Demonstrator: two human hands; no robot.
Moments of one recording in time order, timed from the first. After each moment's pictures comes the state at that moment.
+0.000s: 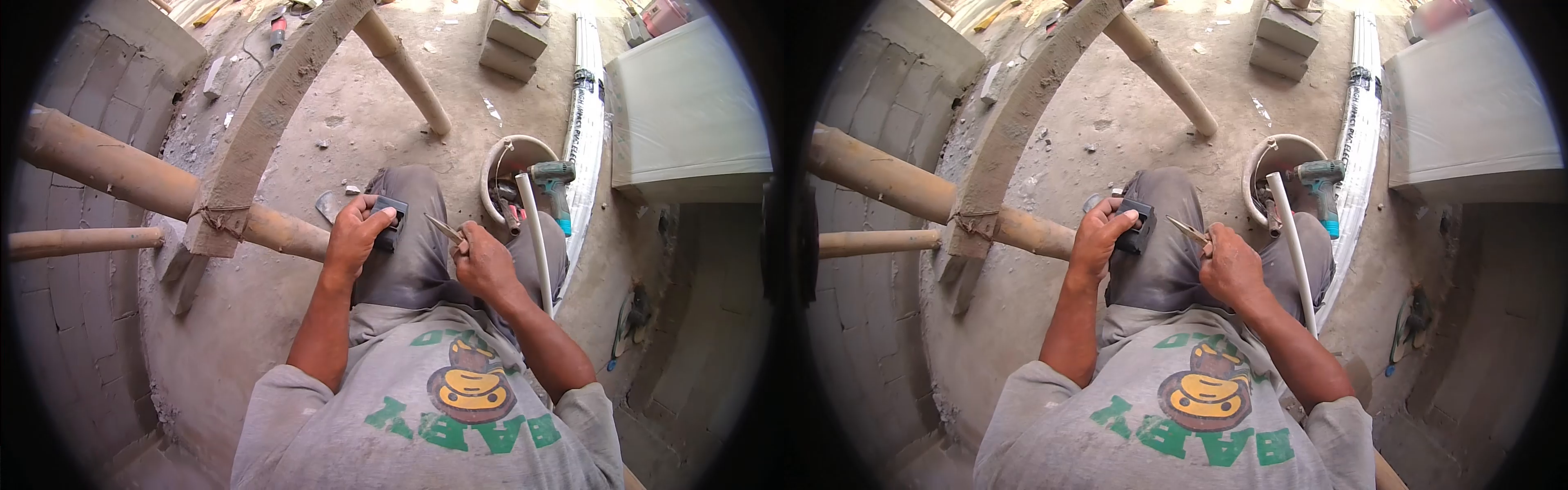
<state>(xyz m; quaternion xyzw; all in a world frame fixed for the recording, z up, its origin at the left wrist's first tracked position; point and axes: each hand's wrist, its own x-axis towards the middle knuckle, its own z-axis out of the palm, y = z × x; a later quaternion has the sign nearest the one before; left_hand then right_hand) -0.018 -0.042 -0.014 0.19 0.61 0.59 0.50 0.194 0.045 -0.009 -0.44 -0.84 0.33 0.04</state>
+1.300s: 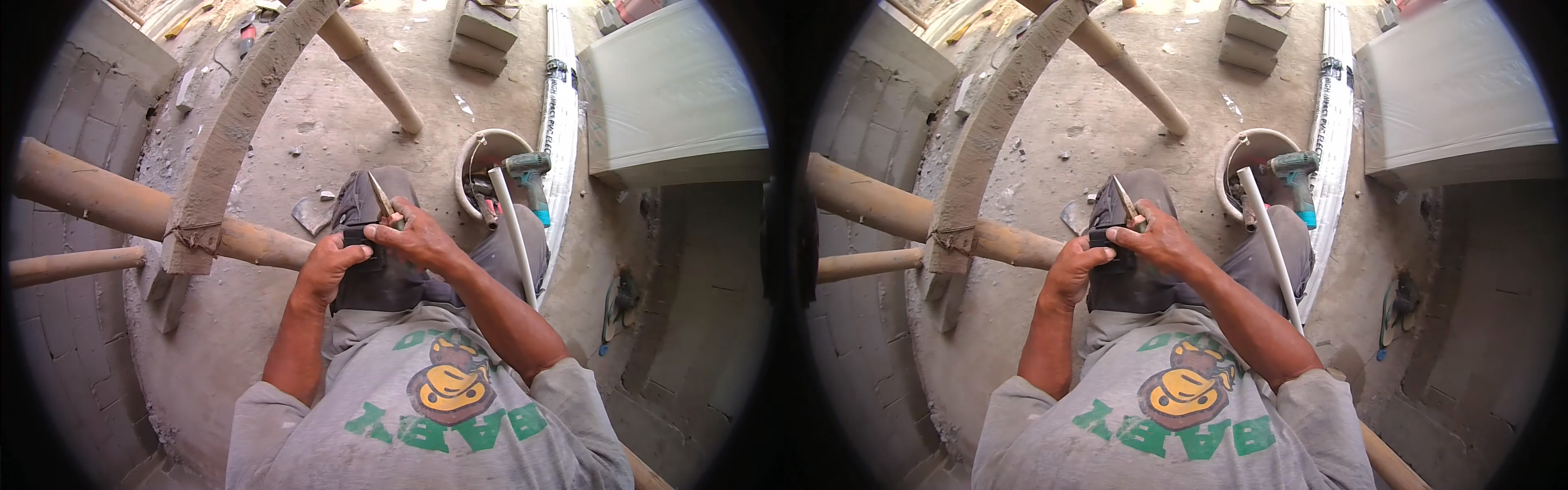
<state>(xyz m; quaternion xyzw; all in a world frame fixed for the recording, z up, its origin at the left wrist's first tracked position) -0.018 -0.070 -0.013 0.16 0.52 0.54 0.65 0.132 0.062 0.006 -0.40 -0.62 0.68 0.03</state>
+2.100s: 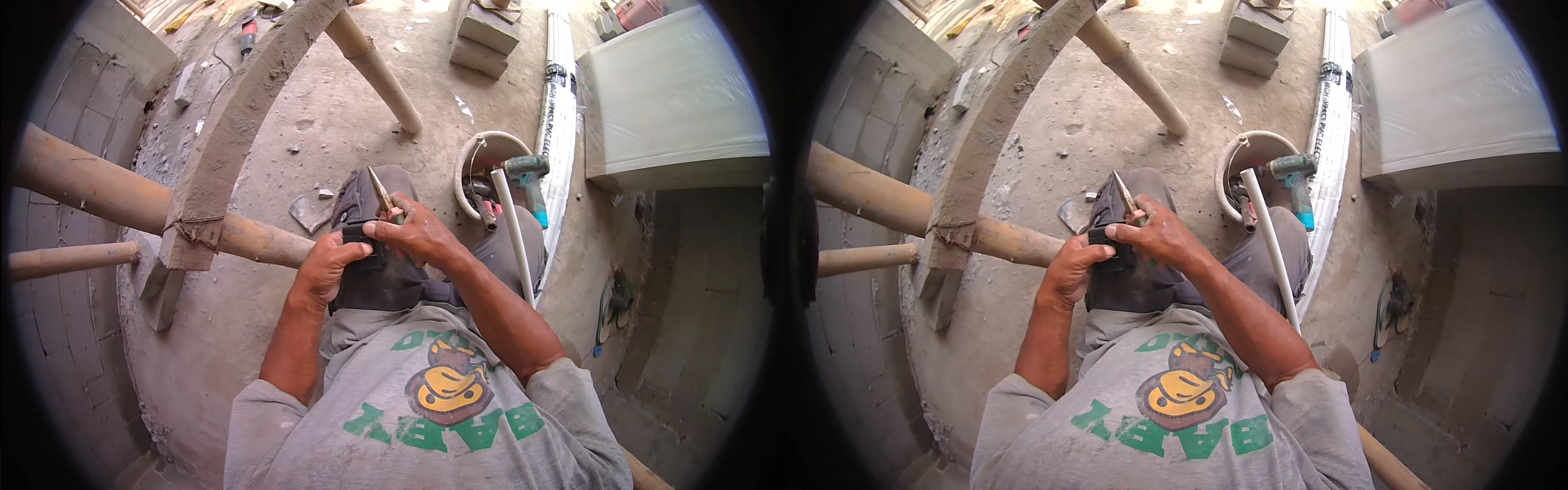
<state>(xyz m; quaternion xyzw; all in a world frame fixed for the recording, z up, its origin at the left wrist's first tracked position) -0.020 -0.071 -0.011 0.12 0.47 0.56 0.67 0.124 0.065 0.007 -0.39 -0.61 0.69 0.01</state>
